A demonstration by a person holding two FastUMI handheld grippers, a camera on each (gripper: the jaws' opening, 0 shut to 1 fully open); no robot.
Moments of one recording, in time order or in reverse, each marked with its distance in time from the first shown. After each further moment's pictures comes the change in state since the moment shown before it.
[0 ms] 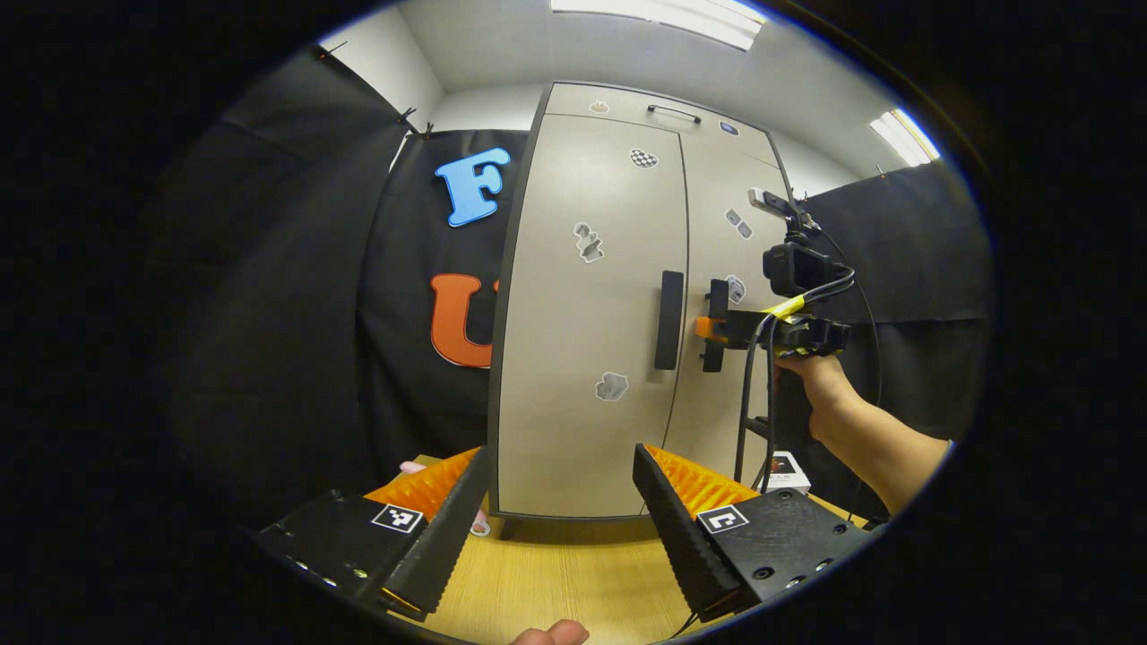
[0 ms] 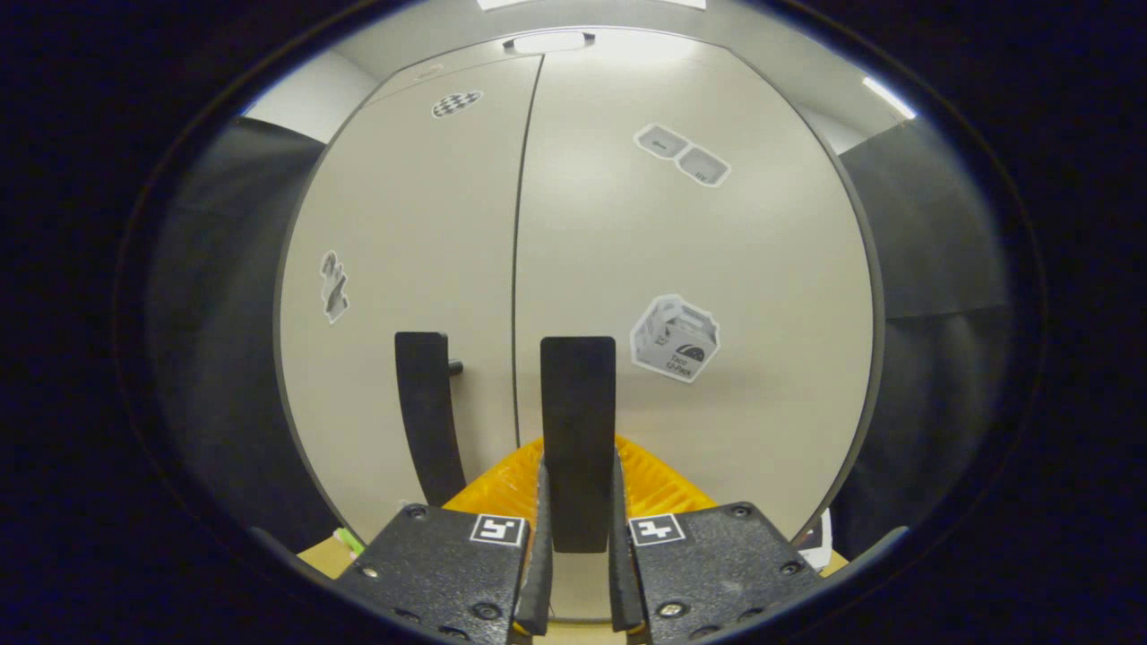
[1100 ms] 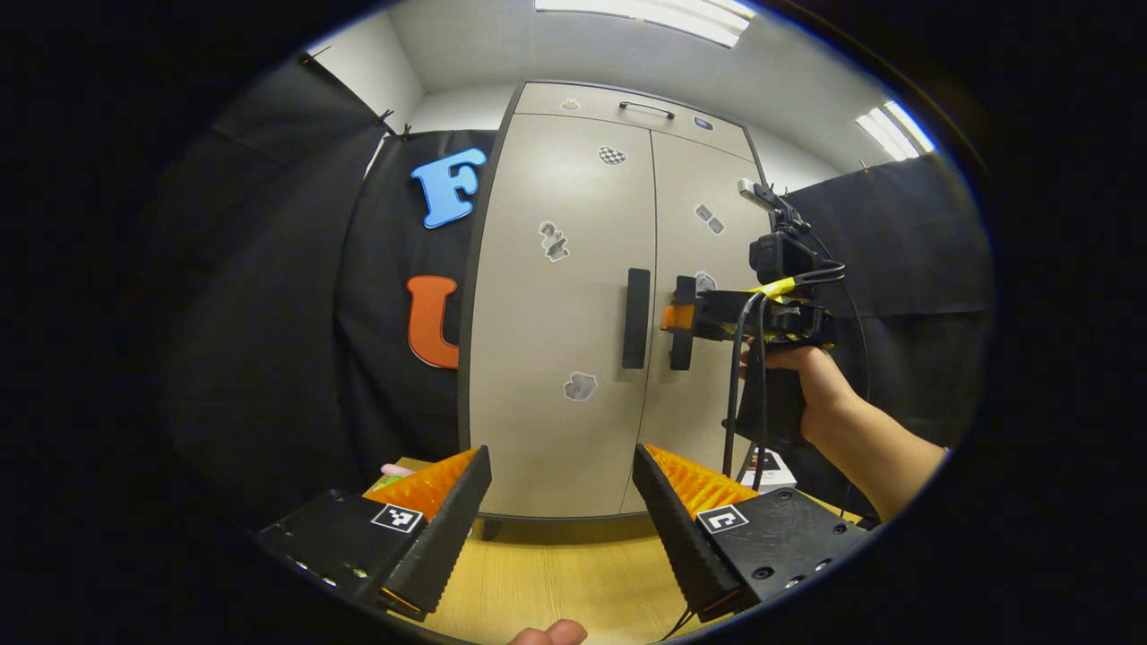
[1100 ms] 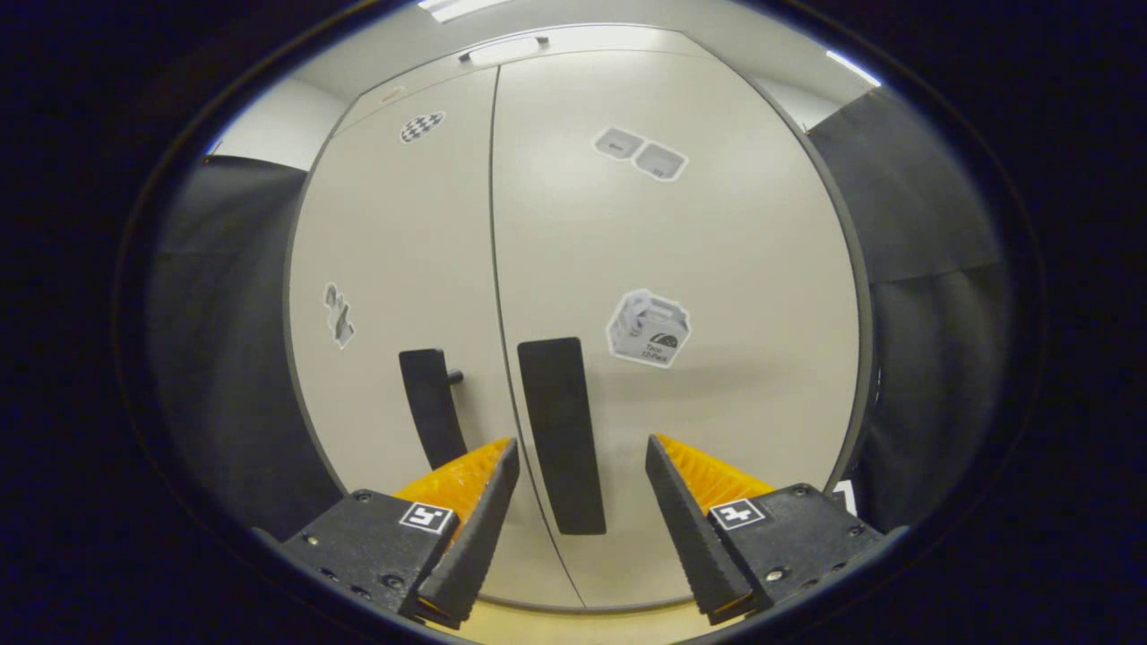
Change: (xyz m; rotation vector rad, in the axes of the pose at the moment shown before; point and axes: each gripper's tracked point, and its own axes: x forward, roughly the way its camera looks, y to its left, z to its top) left arm 0.008 -0.014 -0.003 0.031 -0.010 -0.047; right arm -0.009 0.000 0.005 0.110 0.018 0.013
